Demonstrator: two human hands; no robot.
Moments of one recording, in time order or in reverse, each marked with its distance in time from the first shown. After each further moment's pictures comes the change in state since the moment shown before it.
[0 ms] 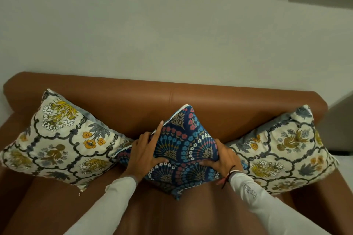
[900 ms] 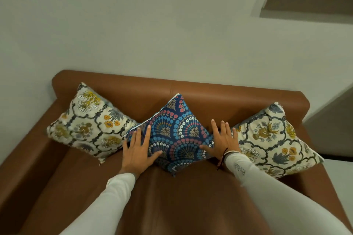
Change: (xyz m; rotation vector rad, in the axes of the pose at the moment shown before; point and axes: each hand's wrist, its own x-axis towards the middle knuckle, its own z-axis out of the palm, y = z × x) left_hand -0.099 0.064 -0.032 0.279 -0.065 -0.341; right_hand -0.052 0.004 -0.067 -0.461 0.011 -0.077
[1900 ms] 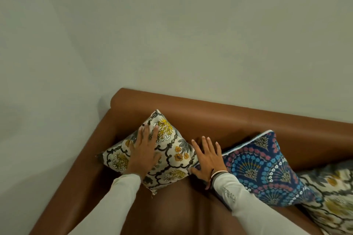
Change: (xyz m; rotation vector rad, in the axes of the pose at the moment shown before) left_hand 0.128 -0.287 -0.073 0.010 0.008 0.030; right_hand 0.104 -0.357 0.021 -0.084 -0.049 -0.282
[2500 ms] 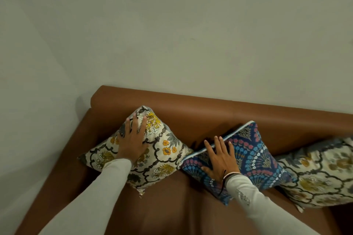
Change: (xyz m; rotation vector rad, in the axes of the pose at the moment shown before) left_hand 0.034 -0.002 -0.011 0.055 -0.056 0.025; right_hand -0.048 0.050 -0.001 -0.114 -0.060 0.187
